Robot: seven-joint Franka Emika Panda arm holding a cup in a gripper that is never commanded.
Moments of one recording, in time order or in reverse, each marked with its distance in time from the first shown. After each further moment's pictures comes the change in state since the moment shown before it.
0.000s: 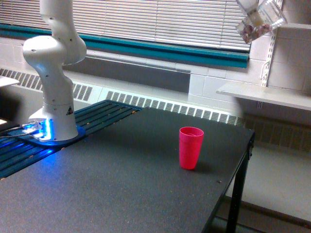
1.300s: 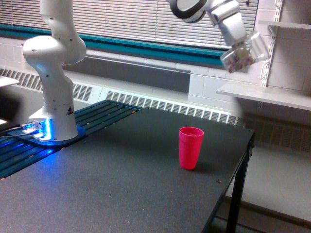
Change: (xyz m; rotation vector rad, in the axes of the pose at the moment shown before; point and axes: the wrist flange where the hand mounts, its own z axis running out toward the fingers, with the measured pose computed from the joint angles) arm -0.067 0.046 0.062 -0.107 -0.062 -0.183
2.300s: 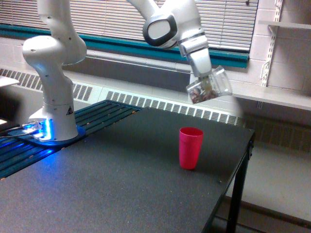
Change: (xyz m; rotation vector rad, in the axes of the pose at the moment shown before) arm -0.081 0.095 0.041 -0.106 -0.072 -0.093
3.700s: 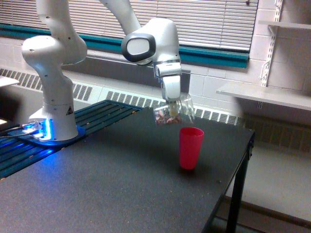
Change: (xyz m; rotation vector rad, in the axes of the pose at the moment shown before) arm -0.080 0.055 0.041 -0.147 -0.149 -0.106
